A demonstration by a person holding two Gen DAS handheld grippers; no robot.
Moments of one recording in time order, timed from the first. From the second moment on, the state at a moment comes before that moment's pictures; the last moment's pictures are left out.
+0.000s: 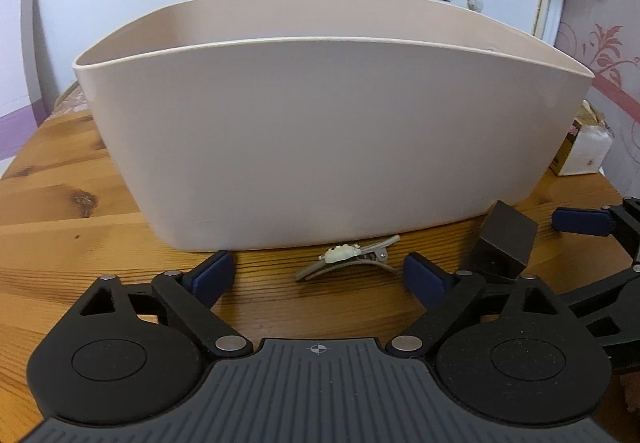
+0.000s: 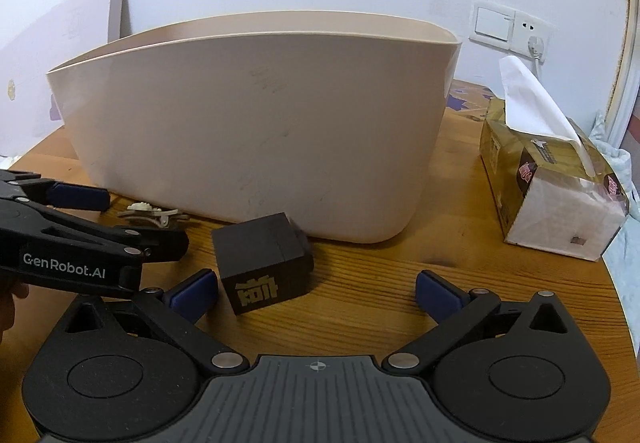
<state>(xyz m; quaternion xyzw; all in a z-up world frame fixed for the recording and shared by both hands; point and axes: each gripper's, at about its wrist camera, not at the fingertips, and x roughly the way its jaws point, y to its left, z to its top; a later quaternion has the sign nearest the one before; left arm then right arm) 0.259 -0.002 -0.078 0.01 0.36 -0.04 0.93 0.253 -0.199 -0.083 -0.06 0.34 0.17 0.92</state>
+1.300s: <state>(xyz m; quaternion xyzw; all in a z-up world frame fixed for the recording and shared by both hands) 0.222 0.031 -0.058 0.00 0.34 -0.02 0.94 0.215 -0.206 -0.056 -0.06 0.31 0.17 0.93</state>
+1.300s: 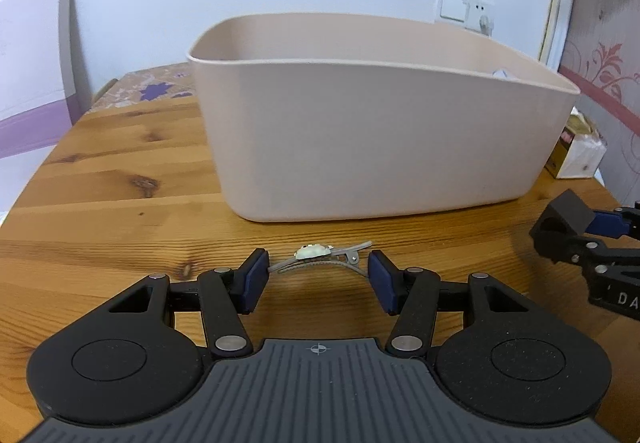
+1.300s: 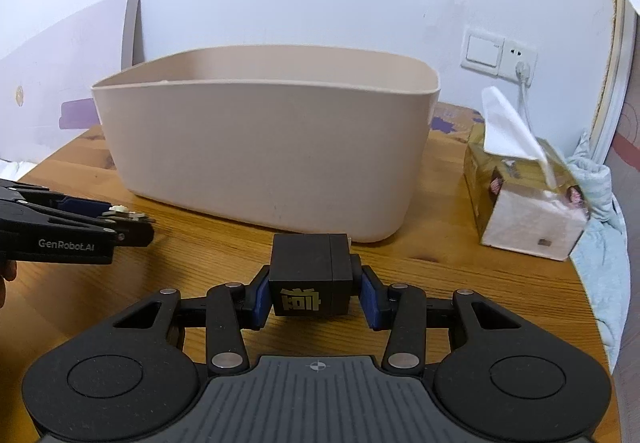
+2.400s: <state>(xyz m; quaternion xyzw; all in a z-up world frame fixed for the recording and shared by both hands) 0.220 0.037 0.036 0.04 0.24 -0.02 0.97 0.204 -0.229 0.038 -0.07 0.17 0.13 0.97</state>
